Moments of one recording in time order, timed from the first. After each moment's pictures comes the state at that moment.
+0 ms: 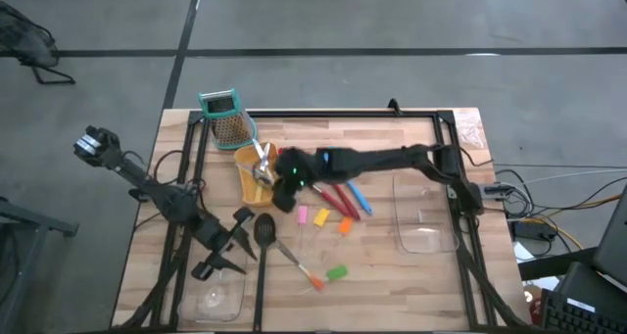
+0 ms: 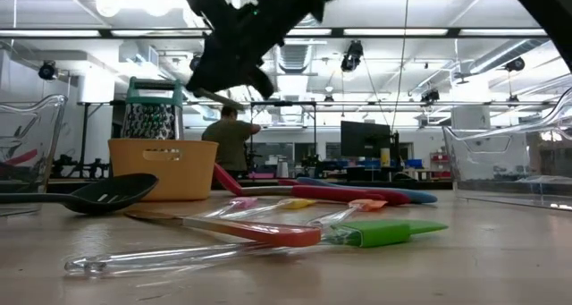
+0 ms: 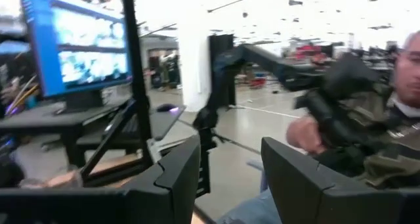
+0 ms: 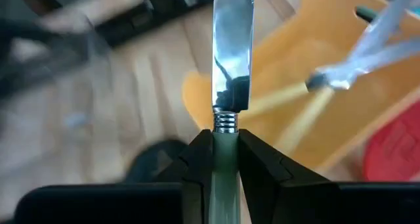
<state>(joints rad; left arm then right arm) -0.59 0.96 0.47 0.71 0.06 0.05 -0.06 2.15 1.84 -0.39 -0.04 0.41</state>
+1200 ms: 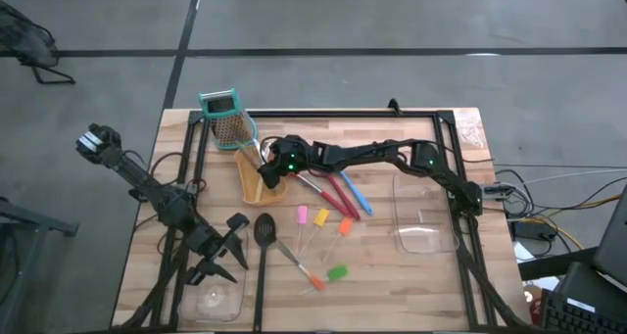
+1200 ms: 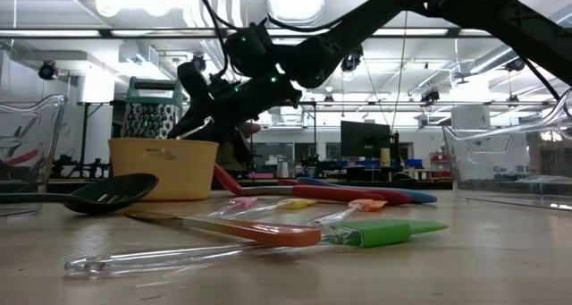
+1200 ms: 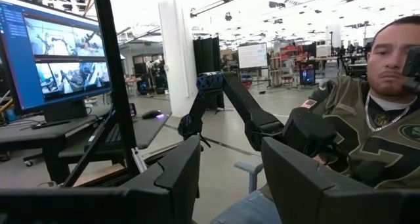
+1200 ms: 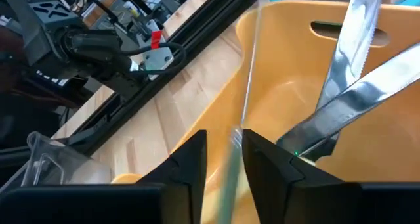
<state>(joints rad) -0.65 0.94 0.47 0.70 0.06 0.08 -0.19 2.38 1.77 0.16 -0.14 0.68</state>
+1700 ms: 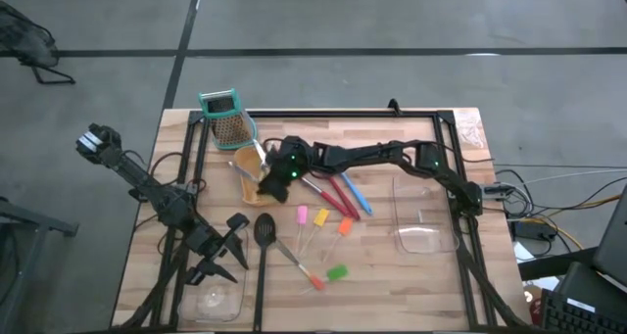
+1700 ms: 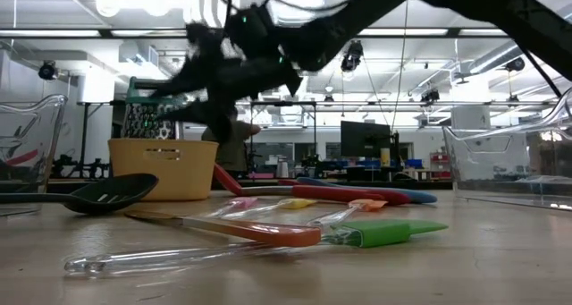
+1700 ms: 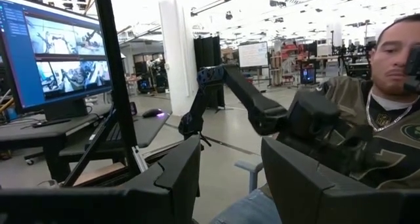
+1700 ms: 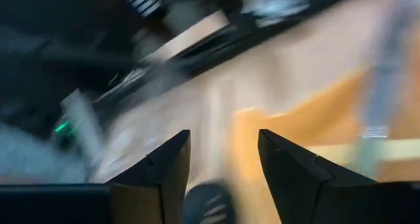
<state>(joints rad) -0.65 0.94 0.47 0.70 0.06 0.08 -0.16 2.32 1.77 0.12 -0.51 0.49</state>
